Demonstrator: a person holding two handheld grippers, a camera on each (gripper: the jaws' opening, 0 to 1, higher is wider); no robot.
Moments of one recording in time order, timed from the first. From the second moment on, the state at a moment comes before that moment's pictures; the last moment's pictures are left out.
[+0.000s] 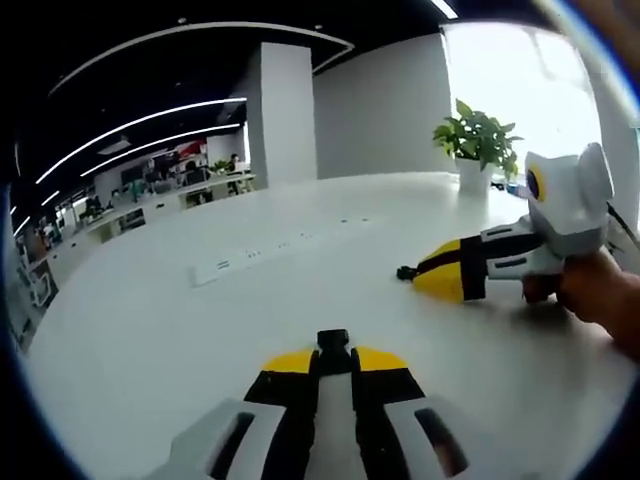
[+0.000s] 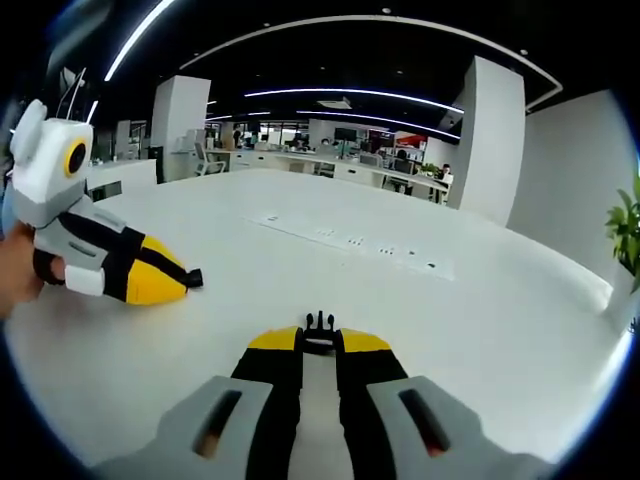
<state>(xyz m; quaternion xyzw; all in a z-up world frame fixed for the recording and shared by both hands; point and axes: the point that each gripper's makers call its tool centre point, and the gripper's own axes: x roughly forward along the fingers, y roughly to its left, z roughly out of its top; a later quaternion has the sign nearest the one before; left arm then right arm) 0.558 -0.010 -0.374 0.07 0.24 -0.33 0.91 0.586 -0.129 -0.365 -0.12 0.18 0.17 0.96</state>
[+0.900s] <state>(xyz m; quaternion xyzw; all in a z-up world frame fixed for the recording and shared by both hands) 0.577 -0.014 -0.343 0.10 0.23 -0.38 0.89 0.574 -0.131 -0.332 -0.11 0.16 0.16 0.97</state>
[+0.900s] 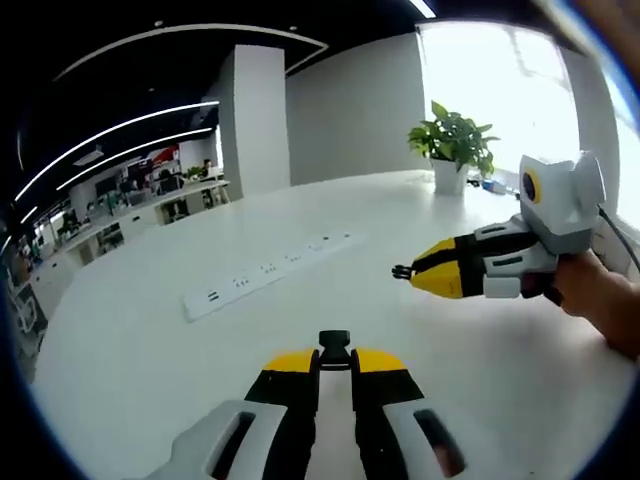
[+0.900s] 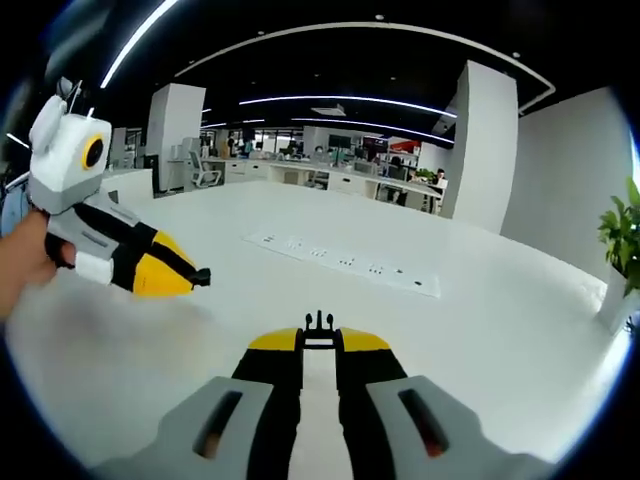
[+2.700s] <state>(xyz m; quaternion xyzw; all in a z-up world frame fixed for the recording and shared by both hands) 0.541 0.000 -0.270 0.13 0.20 -0.46 0.86 0.568 -0.124 -0.247 -0.13 0.16 0.31 0.93</state>
